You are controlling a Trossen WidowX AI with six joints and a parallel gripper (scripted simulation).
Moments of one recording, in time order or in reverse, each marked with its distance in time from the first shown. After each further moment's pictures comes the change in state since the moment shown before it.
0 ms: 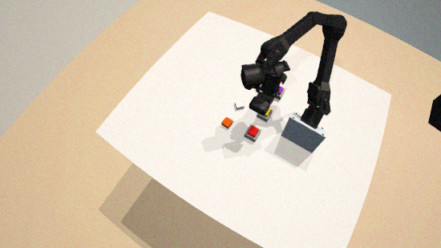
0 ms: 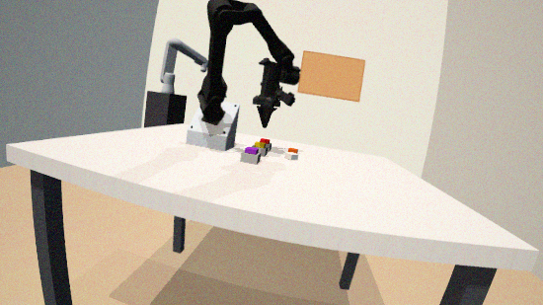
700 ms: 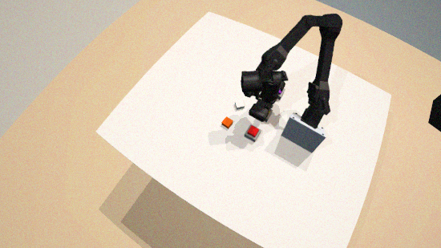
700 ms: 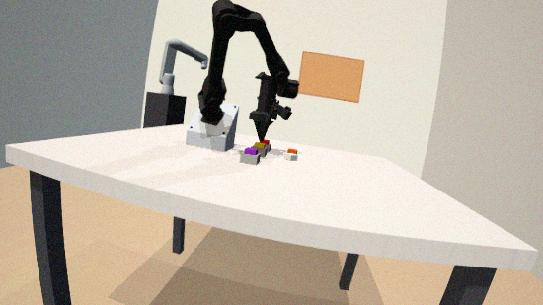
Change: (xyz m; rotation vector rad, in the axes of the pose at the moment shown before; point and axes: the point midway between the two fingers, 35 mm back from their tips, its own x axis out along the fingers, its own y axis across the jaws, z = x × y) arm 0.044 -0.002 -0.003 -0.002 0.006 -0.008
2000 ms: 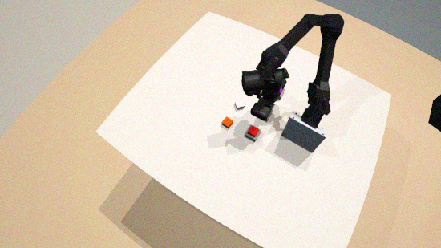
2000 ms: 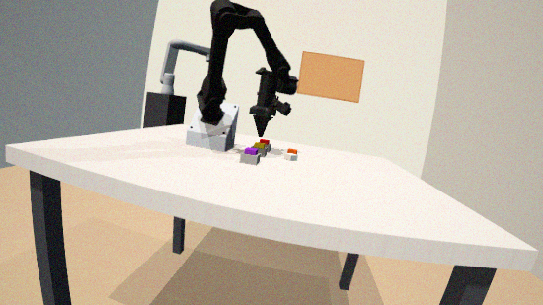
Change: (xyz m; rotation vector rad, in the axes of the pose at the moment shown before) arm -0.014 -0.001 -0.004 -0.023 0.008 -0.014
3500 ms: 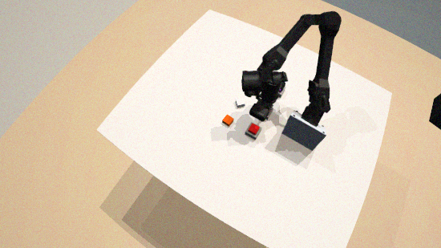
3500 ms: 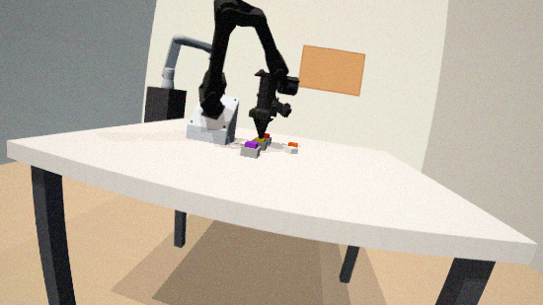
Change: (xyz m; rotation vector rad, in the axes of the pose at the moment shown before) arm 0.027 0.000 0.003 0.022 -0.007 0.009
